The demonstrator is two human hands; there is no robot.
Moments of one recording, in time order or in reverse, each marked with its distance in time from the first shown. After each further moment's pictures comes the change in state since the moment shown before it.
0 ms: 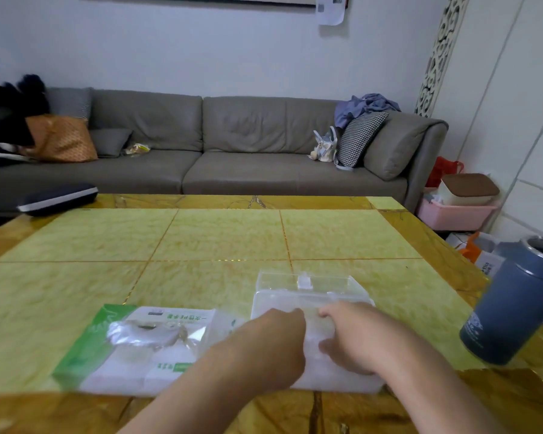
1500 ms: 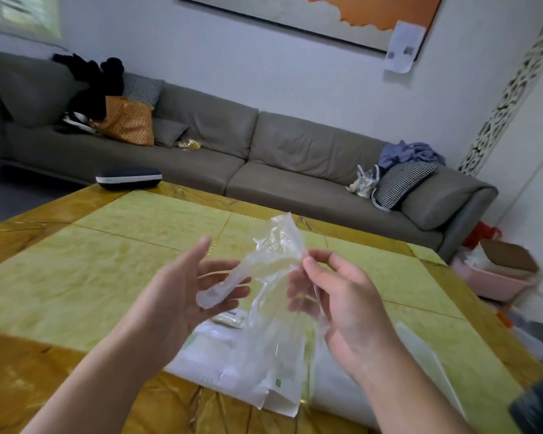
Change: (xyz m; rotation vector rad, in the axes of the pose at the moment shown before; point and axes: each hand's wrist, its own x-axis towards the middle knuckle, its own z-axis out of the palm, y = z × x) left_hand -0.110 -0.173 -0.052 -1.756 0.482 -0.128; right_hand -0.024 -0.162 -0.027 1.601 0.150 -0.437
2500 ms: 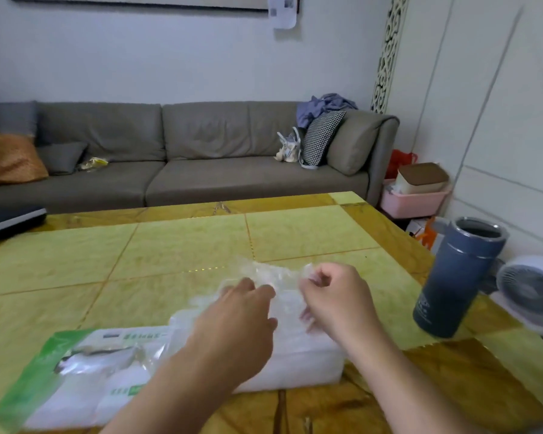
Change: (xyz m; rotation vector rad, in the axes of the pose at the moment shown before) left_hand 0.018 -0.091 0.198 1.672 -0.272 0.474; right_hand -0.016 0.022 -0.185 -0.675 0.481 0.009
